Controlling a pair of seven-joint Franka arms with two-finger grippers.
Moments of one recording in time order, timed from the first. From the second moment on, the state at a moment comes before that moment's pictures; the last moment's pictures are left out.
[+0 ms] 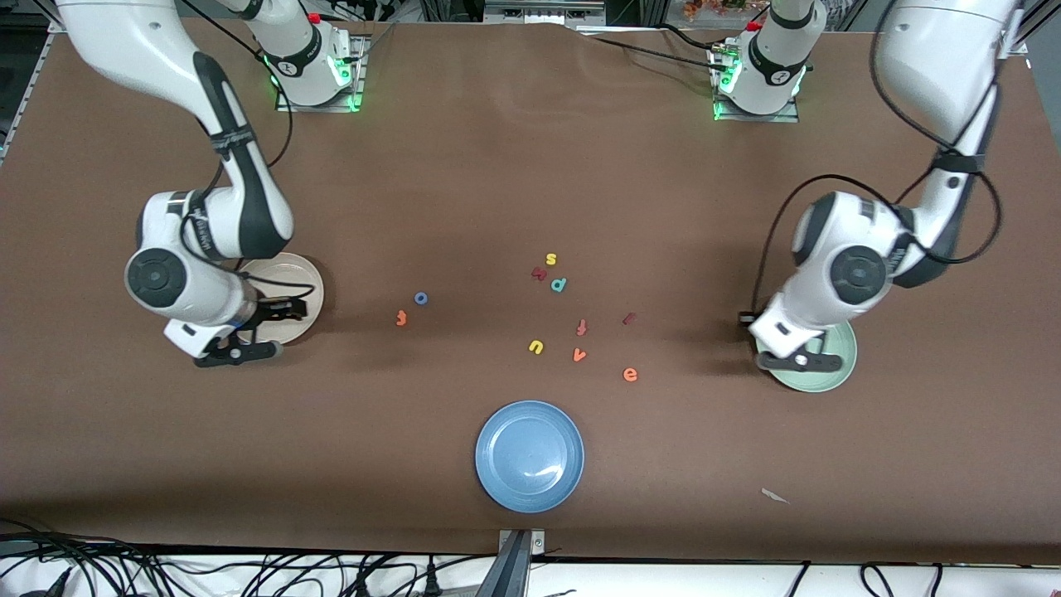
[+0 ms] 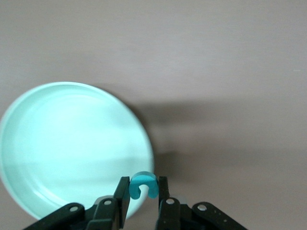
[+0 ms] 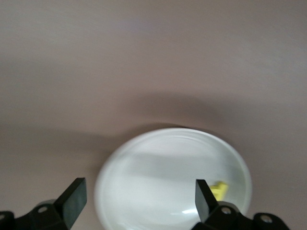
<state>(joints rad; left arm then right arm) 0.11 0.49 -0.25 -1.83 0.22 2.21 -0.20 0.23 0.48 -0.08 -1.81 -0.03 2.17 0.00</state>
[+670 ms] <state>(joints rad) 0.20 0.53 -0.27 -1.82 0.22 2.20 -0.08 0.29 0.57 0.04 -1.81 -0.02 2.32 0.19</state>
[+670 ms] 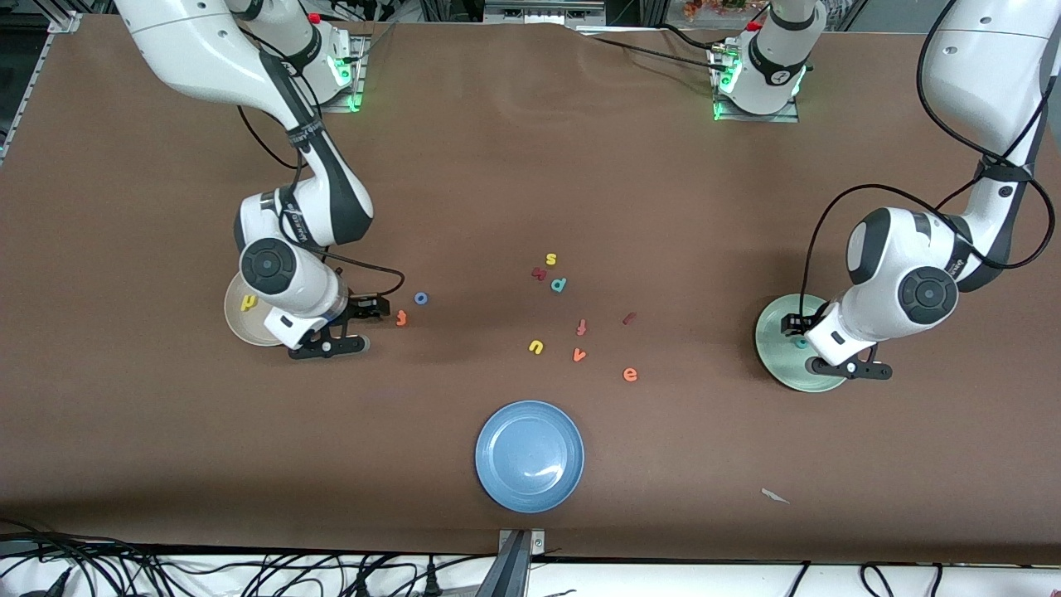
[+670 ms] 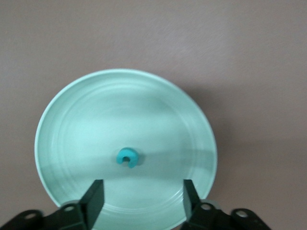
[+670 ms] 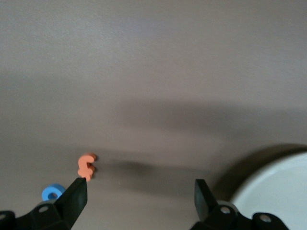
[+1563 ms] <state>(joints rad) -0.12 0.54 -0.30 -1.77 0.22 2.20 -0.19 0.37 0.66 0.05 -1.81 -0.03 2.44 0.27</state>
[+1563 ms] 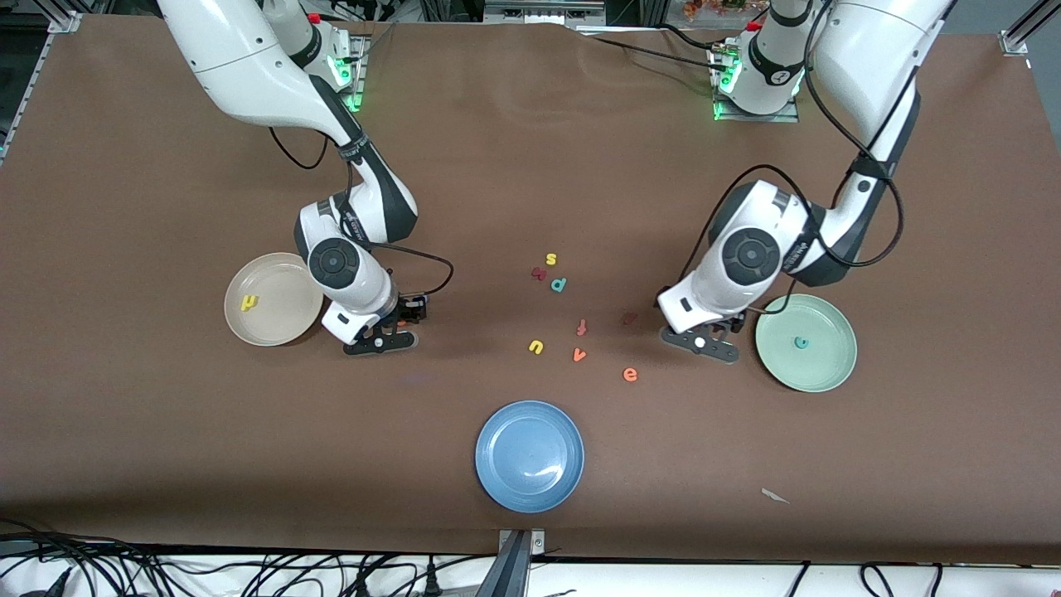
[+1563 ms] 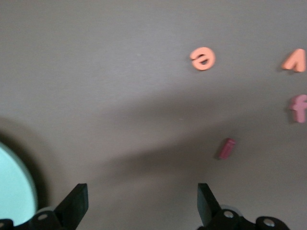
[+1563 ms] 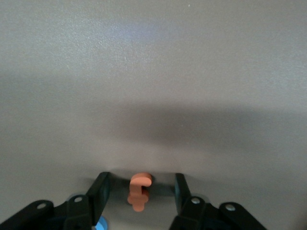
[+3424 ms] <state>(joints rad) -0.25 0.76 -0.30 -1.66 0.22 2.26 -0.27 0.37 0.59 -0.03 -1.80 -0.03 2.33 0.20</state>
